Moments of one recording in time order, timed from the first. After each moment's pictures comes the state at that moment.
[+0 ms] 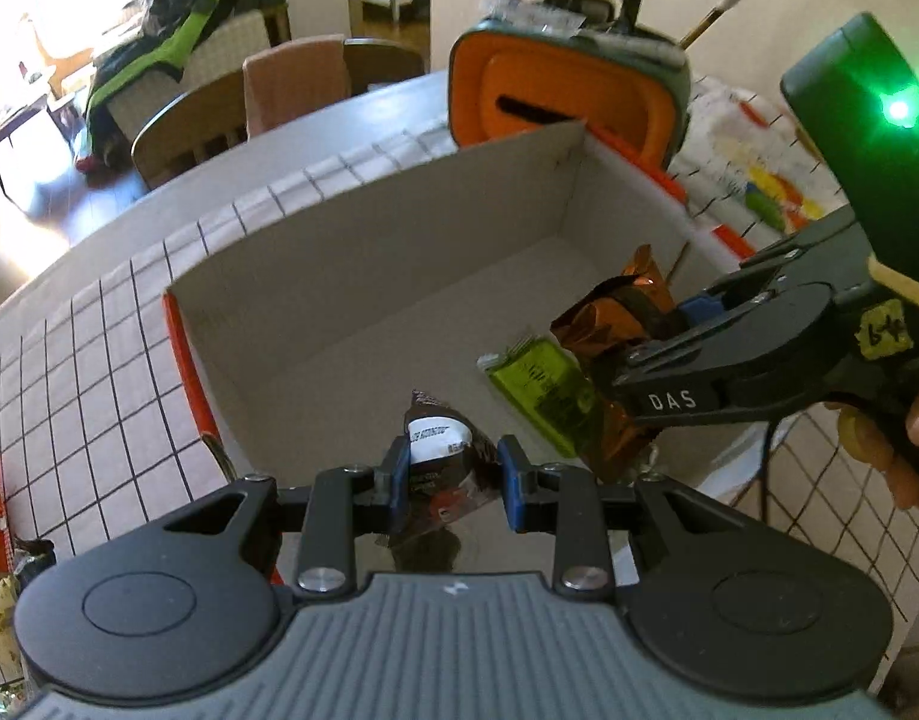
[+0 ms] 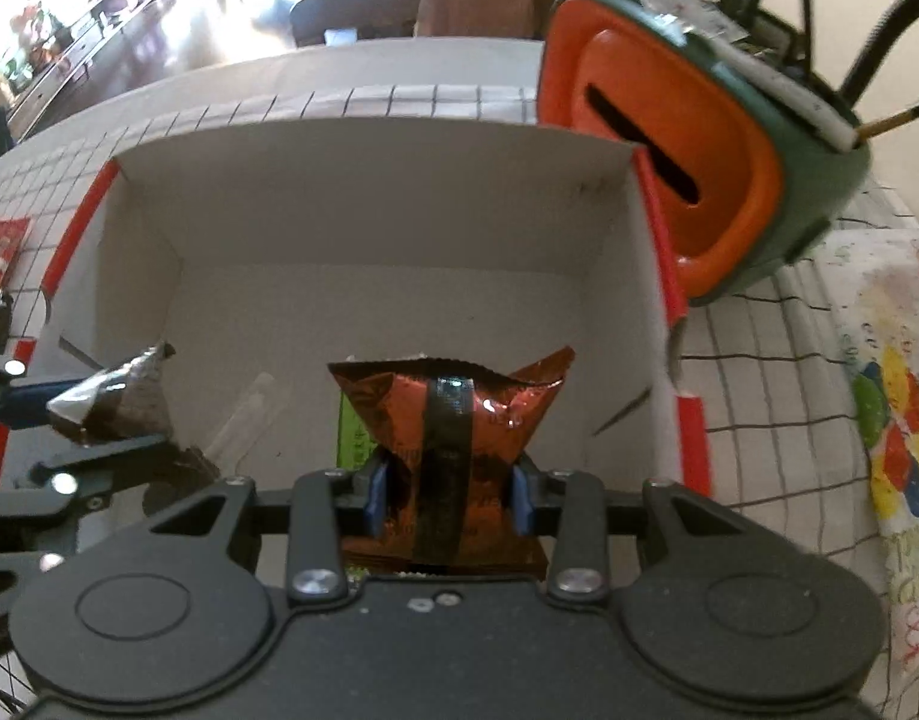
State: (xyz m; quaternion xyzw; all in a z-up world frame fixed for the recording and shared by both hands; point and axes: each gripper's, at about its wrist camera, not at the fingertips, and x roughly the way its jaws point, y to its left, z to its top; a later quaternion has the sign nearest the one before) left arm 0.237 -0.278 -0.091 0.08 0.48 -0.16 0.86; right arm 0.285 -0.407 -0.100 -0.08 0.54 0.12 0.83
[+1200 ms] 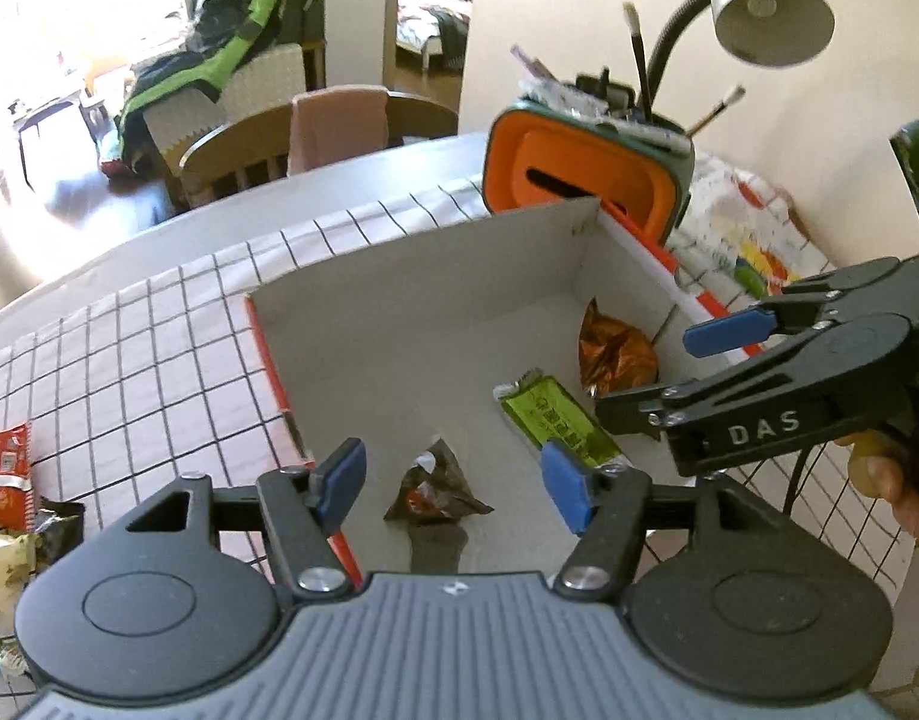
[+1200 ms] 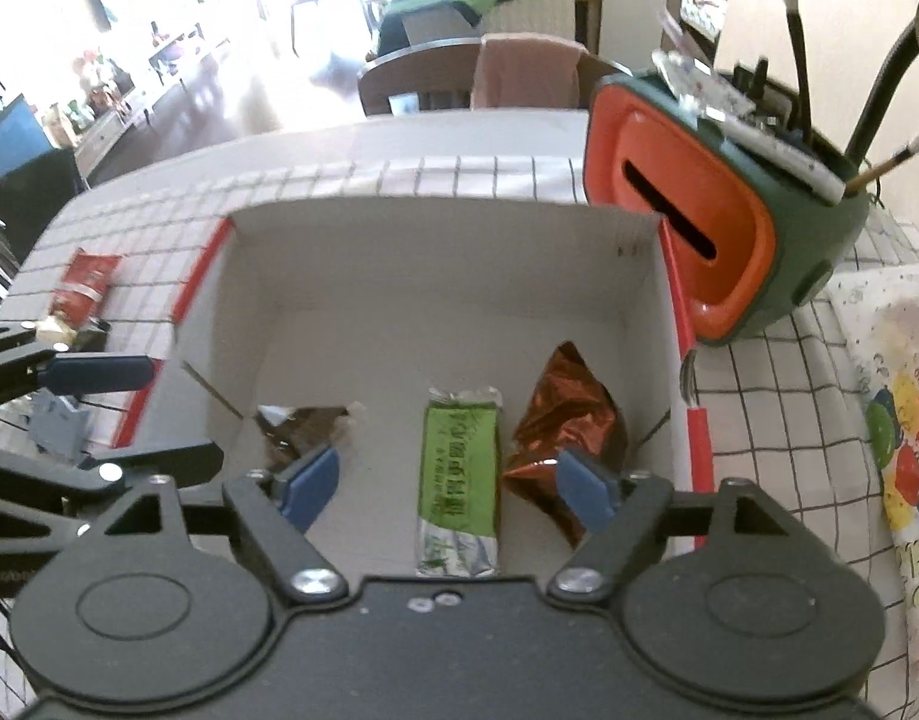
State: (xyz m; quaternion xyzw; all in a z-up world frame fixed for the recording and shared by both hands) left arm 0.200 -0.242 -0.050 0.02 0.43 -0.15 0.89; right arm 0.251 -0.414 -0.051 -0.04 0.49 0.18 0.85
